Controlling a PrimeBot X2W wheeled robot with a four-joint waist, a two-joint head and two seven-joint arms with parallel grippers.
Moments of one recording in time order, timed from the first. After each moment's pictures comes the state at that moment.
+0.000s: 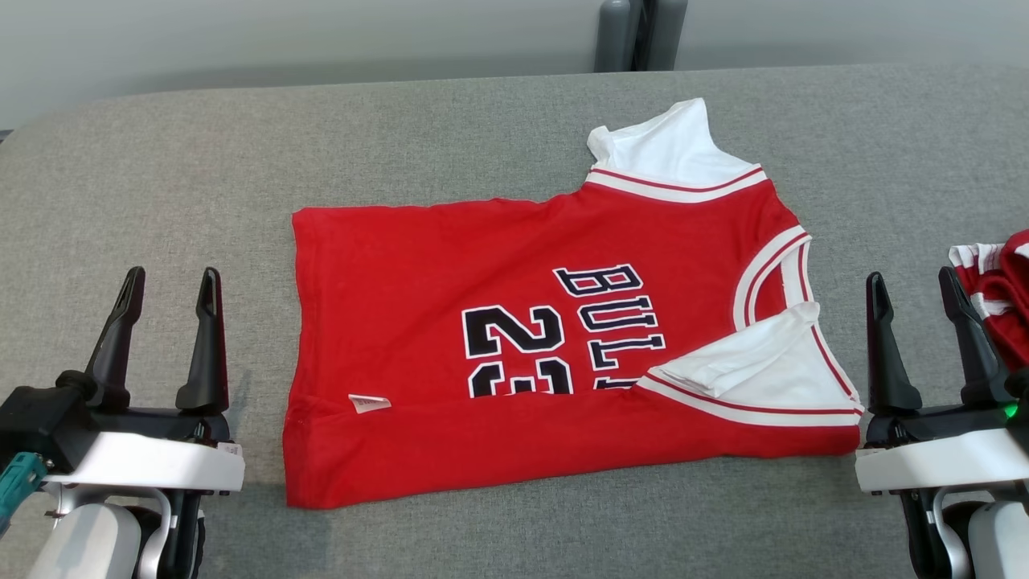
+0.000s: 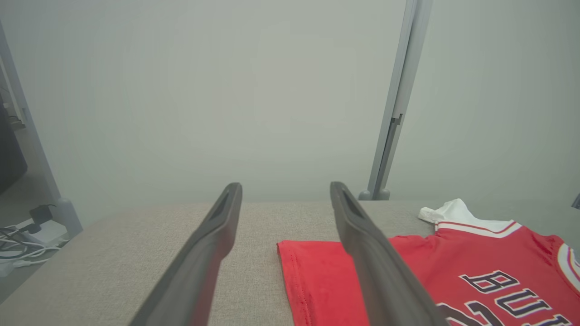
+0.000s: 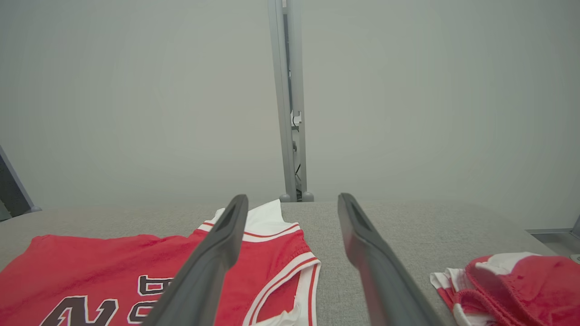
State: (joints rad) left arm -0.15 0.35 -0.15 0.03 -0.49 0.08 -0.26; right arm -0.13 -0.07 -0.06 0.03 0.17 0.13 -0.22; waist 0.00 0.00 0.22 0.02
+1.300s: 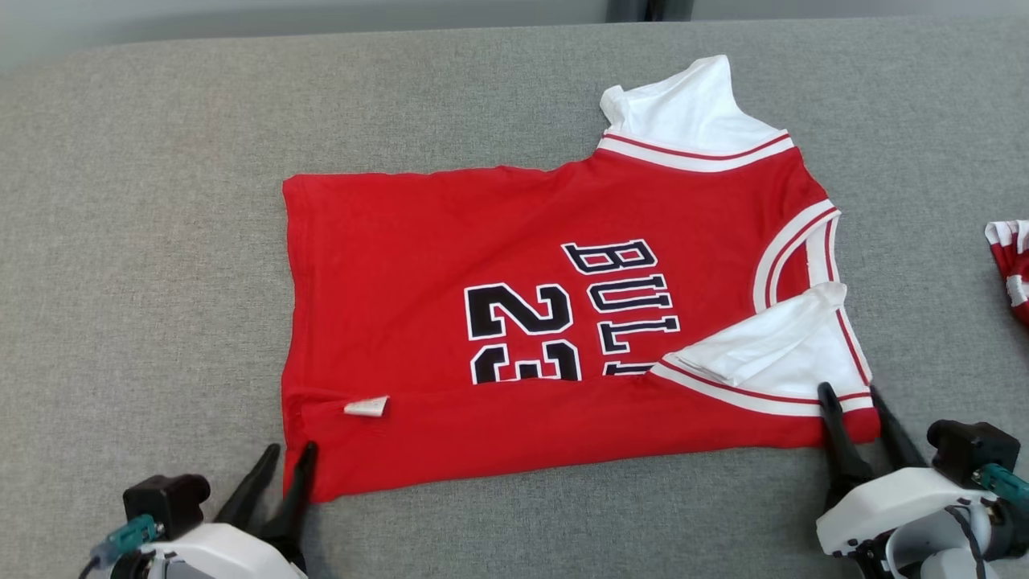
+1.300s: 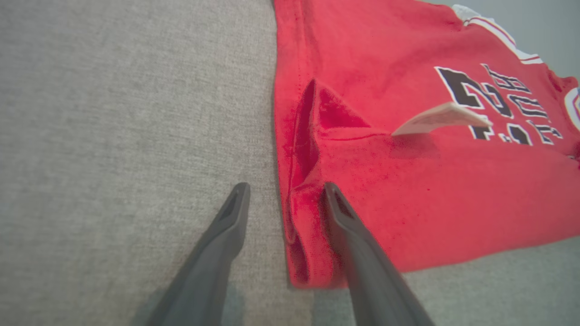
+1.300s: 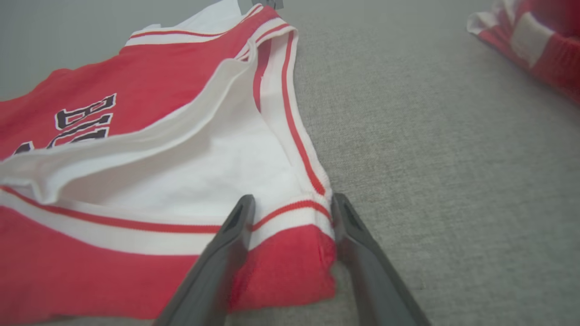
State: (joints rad) left arm -0.02 0.24 -0.23 0.31 -0.61 -0.07 -0.07; right arm -0.13 -0.06 -0.02 0.40 0.28 0.13 -0.13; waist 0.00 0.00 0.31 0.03
